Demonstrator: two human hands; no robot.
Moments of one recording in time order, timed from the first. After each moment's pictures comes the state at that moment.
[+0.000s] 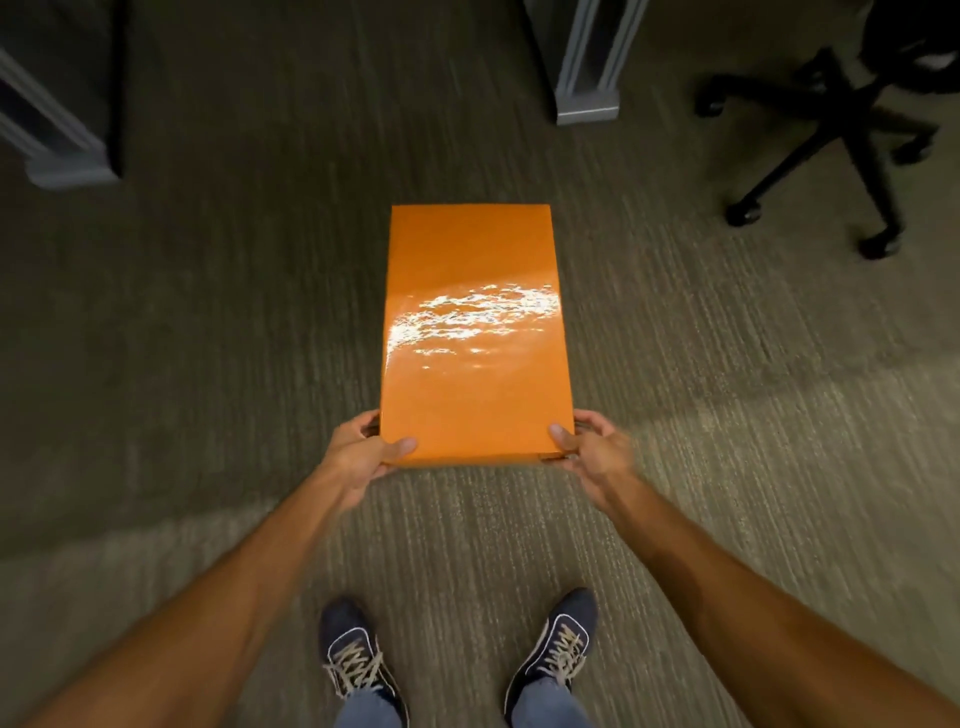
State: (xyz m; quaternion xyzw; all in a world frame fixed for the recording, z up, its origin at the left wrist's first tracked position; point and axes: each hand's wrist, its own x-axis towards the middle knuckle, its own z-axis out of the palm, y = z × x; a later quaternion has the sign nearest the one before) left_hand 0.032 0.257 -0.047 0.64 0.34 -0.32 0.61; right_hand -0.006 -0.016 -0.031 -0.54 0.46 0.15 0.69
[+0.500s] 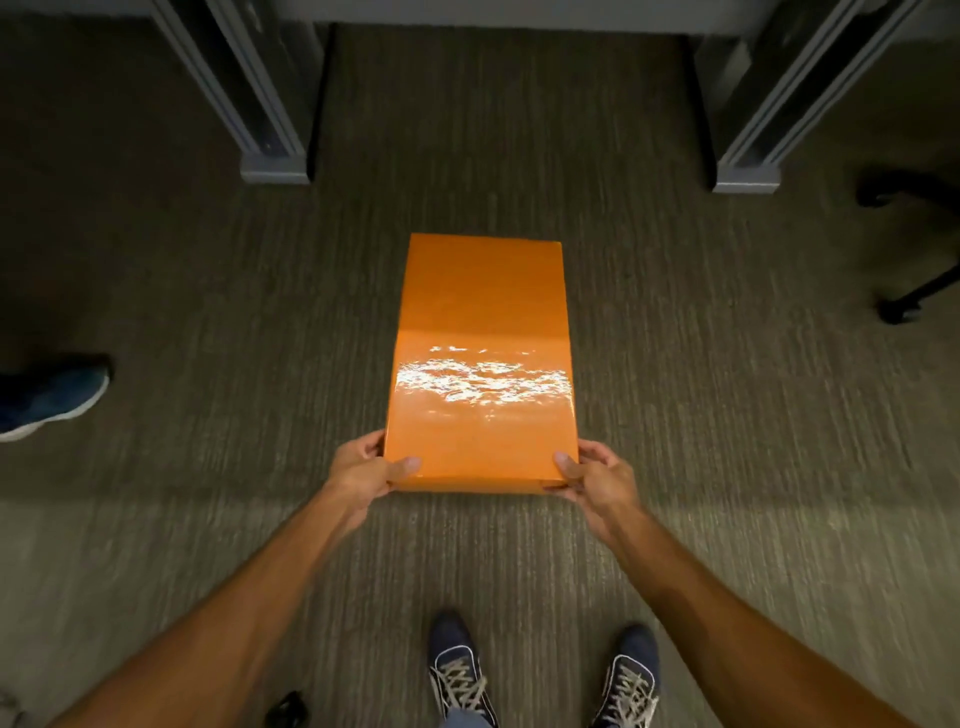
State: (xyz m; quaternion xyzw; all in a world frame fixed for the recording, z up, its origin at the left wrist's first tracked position) left_hand 0.043 0.508 0.004 0.62 0.40 -0.24 0.63; right_hand 0.053 0.237 0.005 -0.55 0.43 0.22 0.68
